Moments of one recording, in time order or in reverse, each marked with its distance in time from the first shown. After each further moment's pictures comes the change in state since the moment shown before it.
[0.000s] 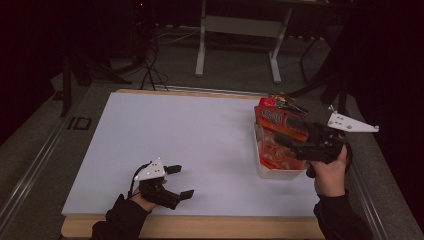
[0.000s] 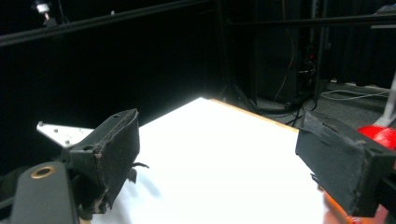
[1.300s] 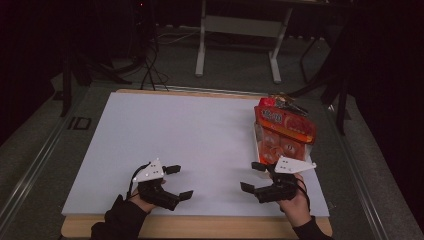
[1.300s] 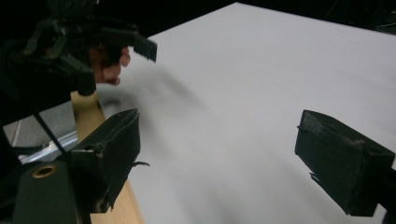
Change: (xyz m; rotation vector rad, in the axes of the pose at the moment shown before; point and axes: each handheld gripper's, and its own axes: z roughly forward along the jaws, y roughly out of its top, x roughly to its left) left arm -0.002 0.000 -0.003 -0.009 0.001 0.017; right arm 0.026 -0.127 0.046 0.265 0.095 -0.032
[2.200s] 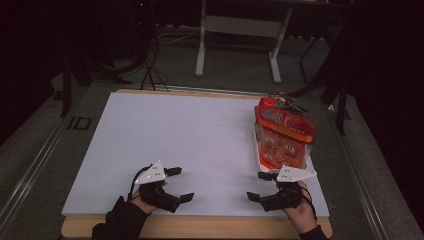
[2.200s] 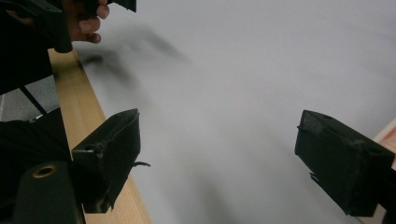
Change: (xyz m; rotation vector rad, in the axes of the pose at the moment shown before) left arm -0.001 -0.006 0.003 0.010 -0.001 0.004; right arm -0.008 -0.032 -0.008 0.102 -0.040 0.002
